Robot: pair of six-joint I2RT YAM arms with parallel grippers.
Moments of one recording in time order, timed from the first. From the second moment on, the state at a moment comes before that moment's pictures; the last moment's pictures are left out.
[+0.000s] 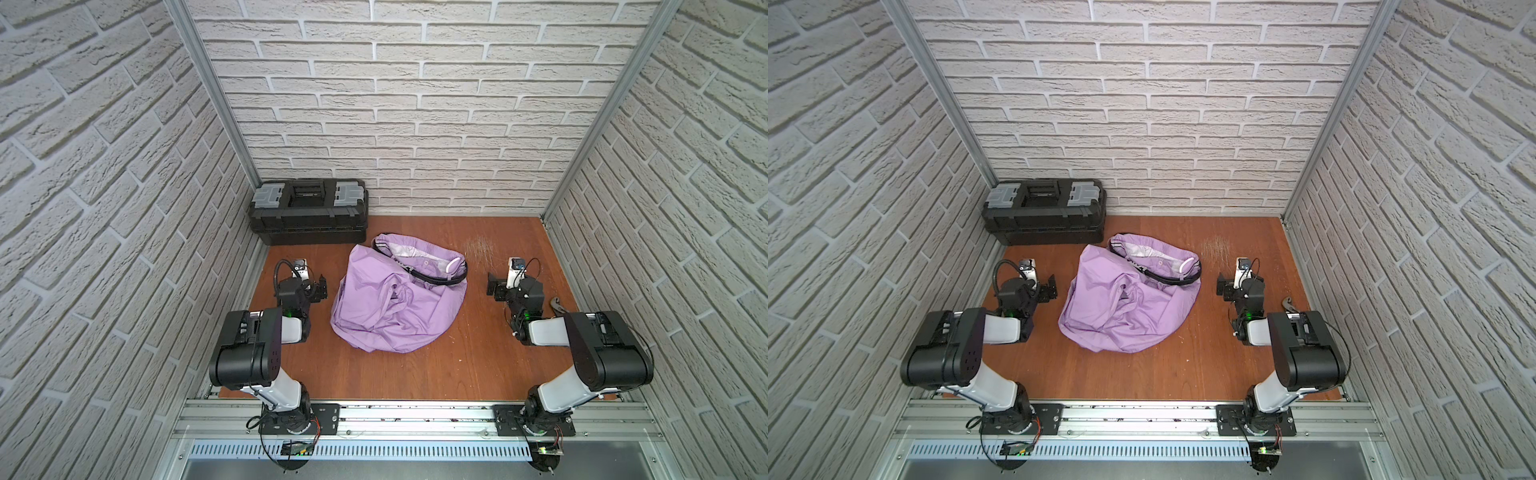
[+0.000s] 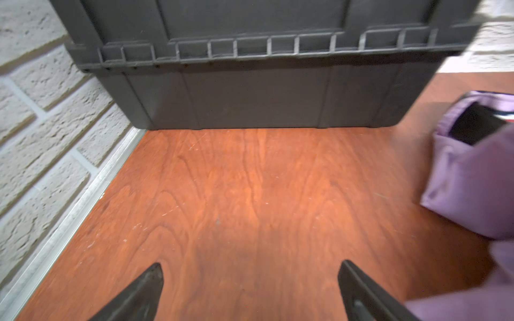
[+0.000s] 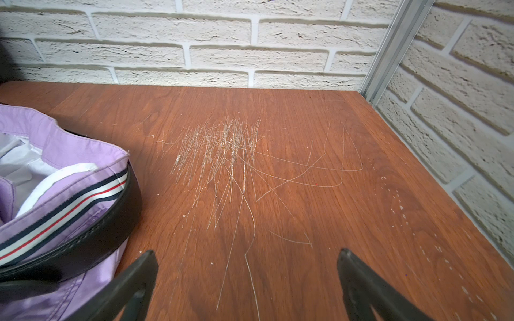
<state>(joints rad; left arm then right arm) 0.04 1.56 0.37 0.81 -0.06 0.07 -0.02 1.58 0.38 0.85 0.08 -0.01</state>
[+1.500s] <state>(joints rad) -0.40 1.19 0.59 0.08 0.17 -0.05 0.61 2.20 1.68 -0.62 -0.20 -0.22</state>
